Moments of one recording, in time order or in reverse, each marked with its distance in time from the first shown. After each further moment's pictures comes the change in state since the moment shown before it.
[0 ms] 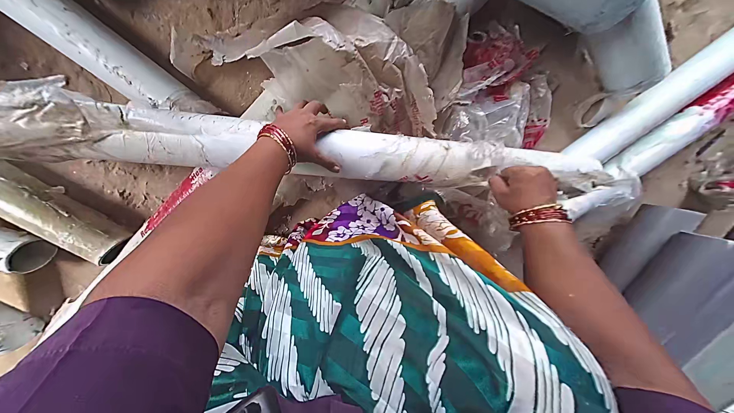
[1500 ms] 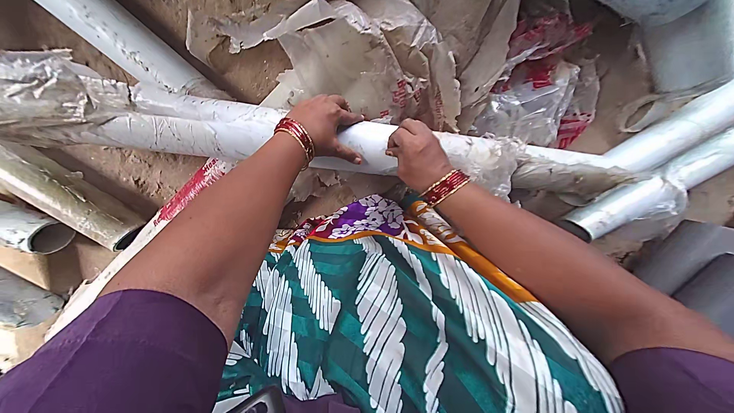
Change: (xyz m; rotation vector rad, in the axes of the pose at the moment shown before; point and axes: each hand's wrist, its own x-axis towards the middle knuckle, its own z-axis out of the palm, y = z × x) left_hand -0.002 0.002 -0.005 0.020 0.026 0.079; right_hand 0.054 -0.190 0.032 0.333 0.181 -0.723
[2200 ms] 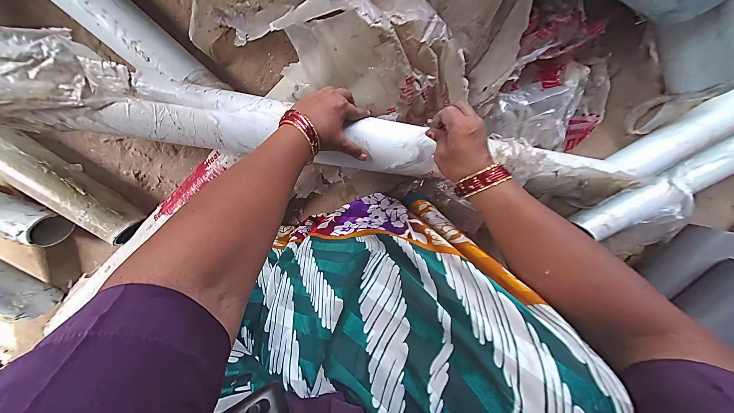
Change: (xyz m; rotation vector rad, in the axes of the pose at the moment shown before) left_hand 0.003 -0.001 -0.001 0.015 -0.014 0.003; right_hand -0.009 0.021 -0.029 -0.015 0.058 0.234
